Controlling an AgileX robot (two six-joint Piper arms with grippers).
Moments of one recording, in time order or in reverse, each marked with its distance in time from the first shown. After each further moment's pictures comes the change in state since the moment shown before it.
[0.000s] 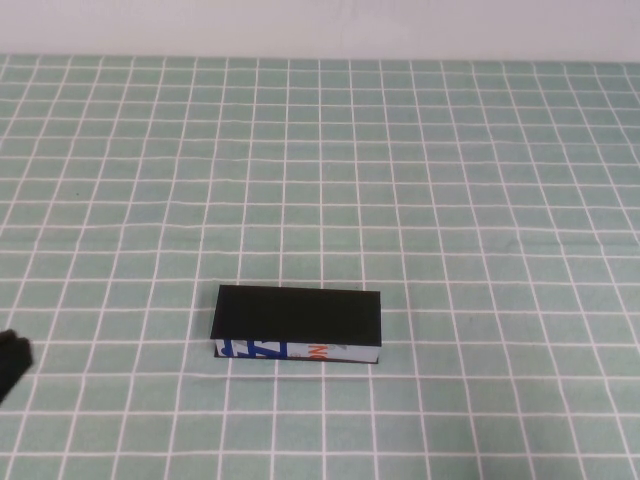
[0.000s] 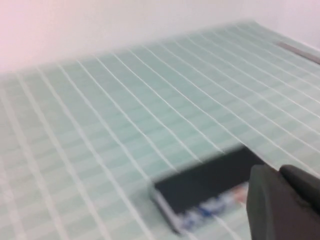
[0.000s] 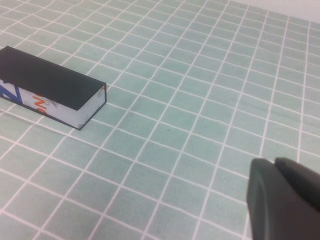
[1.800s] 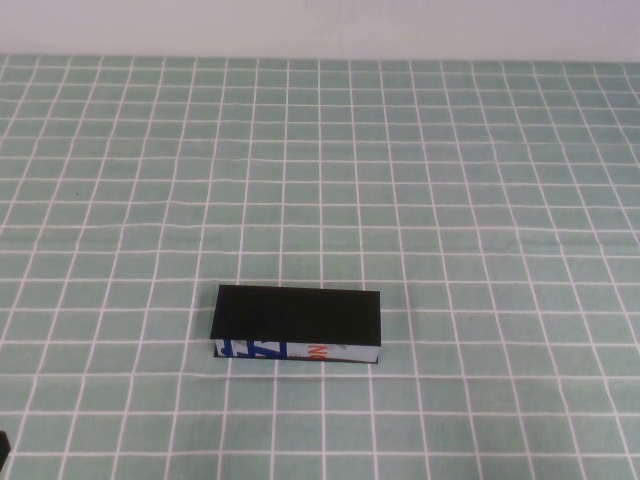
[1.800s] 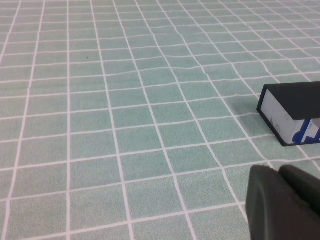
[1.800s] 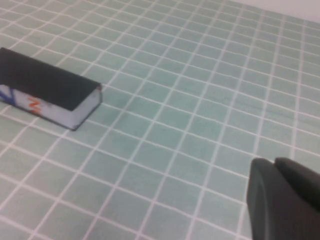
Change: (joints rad) right arm -0.010 0.000 0.000 0.004 0.000 0.000; left arm 0.169 -0.337 0.496 0.269 -0.156 -0.308
